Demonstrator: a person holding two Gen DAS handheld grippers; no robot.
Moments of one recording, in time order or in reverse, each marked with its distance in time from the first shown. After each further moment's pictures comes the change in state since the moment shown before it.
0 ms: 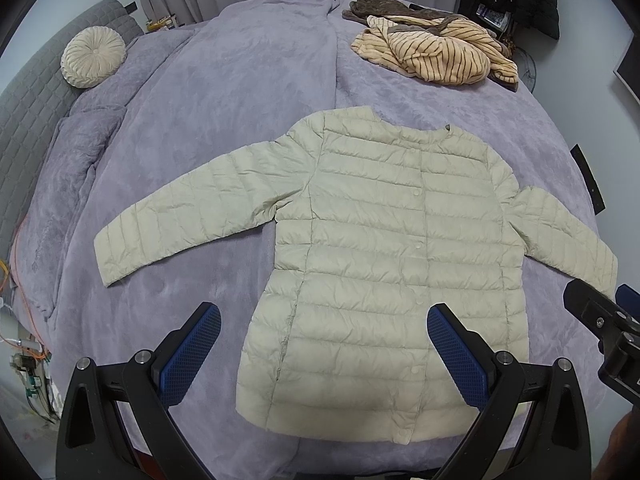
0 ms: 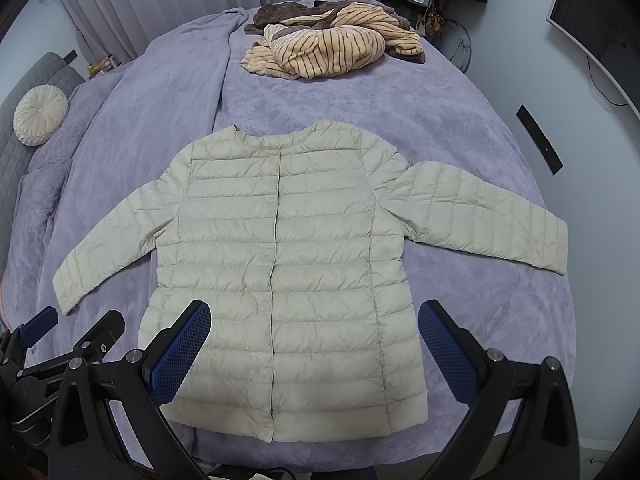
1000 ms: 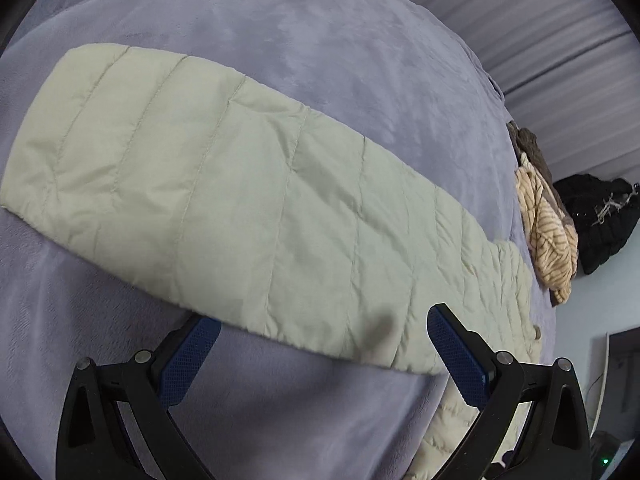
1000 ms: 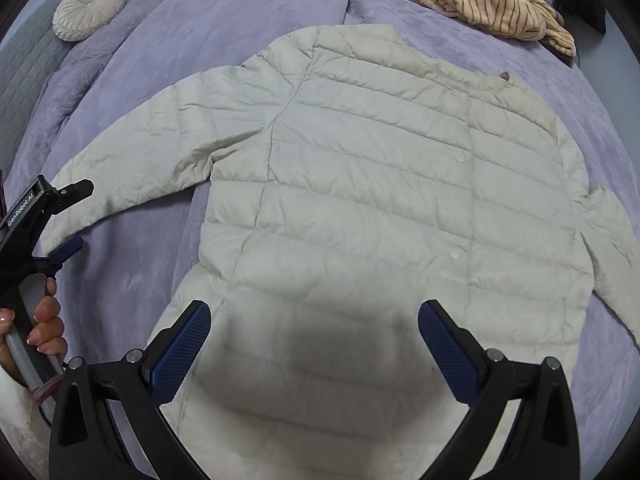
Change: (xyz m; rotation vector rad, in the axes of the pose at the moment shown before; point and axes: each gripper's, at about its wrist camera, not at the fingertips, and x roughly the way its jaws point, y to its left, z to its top) left arm 0.246 0.300 0.010 -0.759 -0.095 -0.325; right arm 0.193 0.172 -0.008 -0.262 0.167 0.127
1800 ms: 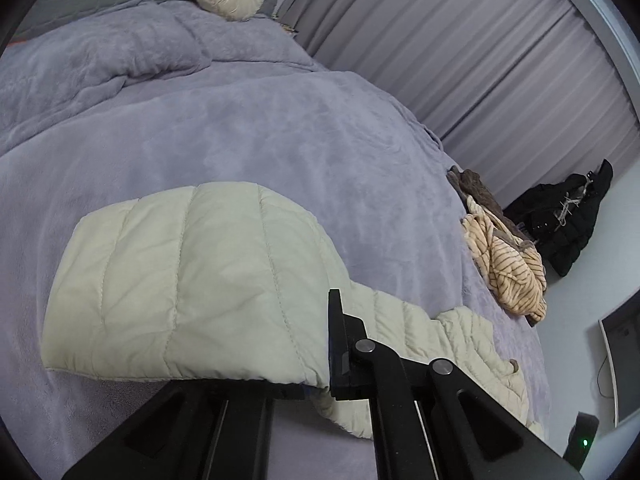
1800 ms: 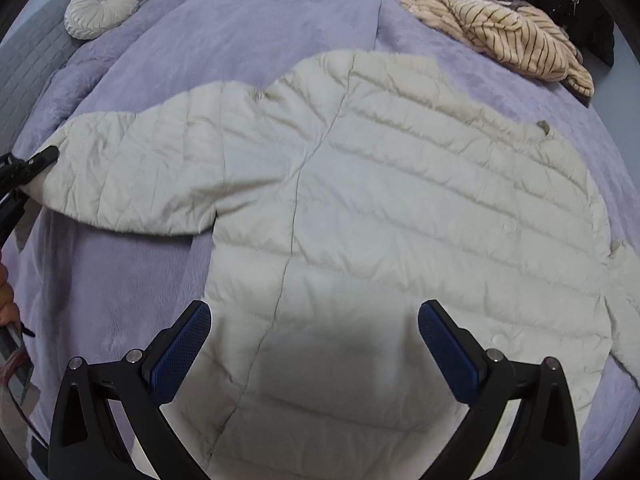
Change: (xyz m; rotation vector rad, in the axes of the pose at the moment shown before) left arm -0.046 -0.045 0.049 0.219 -0.277 -0.124; right arm 0.031 0.018 0.055 -0.052 -0.119 -0.031
